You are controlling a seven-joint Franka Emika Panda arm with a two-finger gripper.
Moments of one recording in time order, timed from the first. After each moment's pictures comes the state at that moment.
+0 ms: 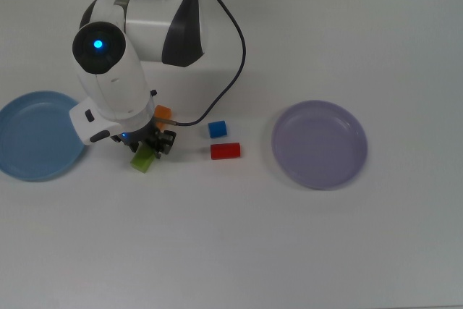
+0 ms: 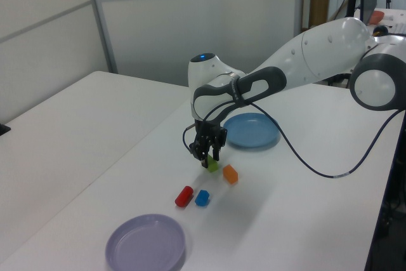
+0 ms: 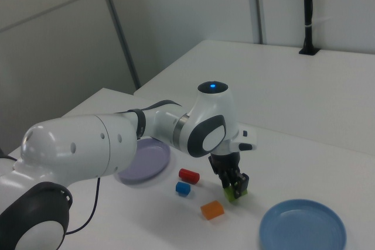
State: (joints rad) arm -0.22 0.57 0.12 -1.54 -0.06 2.12 0.19
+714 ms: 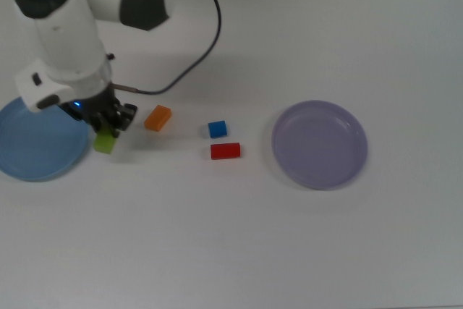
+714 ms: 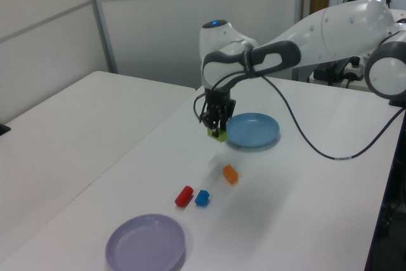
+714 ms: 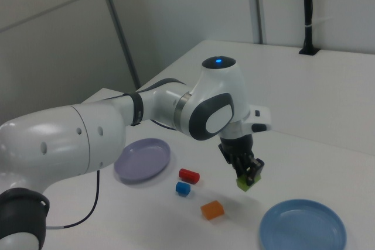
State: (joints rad) arm -0.30 0.46 0.12 -1.50 -0.07 2.01 0.07
